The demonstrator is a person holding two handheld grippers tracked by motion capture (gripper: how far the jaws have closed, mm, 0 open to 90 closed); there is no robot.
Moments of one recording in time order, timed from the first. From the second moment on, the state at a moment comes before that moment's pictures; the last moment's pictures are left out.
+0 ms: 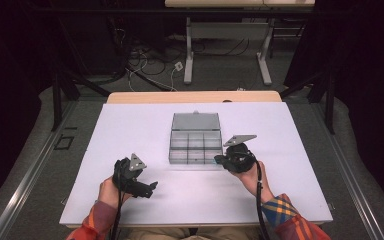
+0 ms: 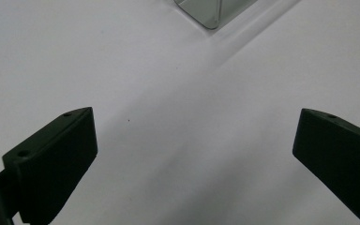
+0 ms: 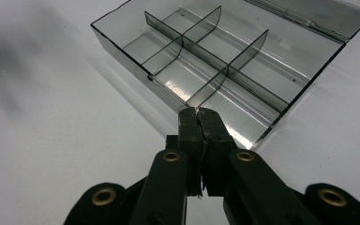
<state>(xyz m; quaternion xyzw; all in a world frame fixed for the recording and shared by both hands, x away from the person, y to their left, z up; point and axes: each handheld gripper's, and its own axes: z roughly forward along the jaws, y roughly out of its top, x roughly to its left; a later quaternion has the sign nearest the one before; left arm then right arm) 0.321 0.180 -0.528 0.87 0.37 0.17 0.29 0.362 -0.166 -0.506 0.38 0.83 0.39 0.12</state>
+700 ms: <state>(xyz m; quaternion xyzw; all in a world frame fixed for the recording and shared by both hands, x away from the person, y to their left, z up) 0.321 0.181 -0.528 0.87 0.37 0.17 0.29 0.367 -0.156 -0.507 0.37 0.83 0.40 0.11</state>
